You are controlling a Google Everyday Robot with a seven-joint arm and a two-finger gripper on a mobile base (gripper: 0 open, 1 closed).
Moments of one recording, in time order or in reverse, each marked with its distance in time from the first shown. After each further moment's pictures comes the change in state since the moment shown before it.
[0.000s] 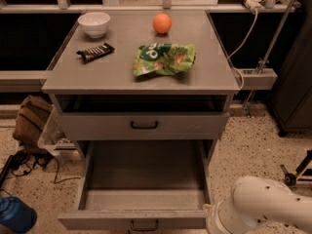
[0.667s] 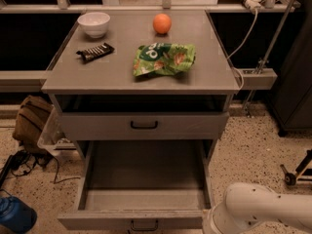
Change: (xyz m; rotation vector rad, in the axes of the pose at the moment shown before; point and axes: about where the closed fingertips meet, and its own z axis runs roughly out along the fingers) arm 0.019 -0.014 0.047 -0.026 0.019 0.058
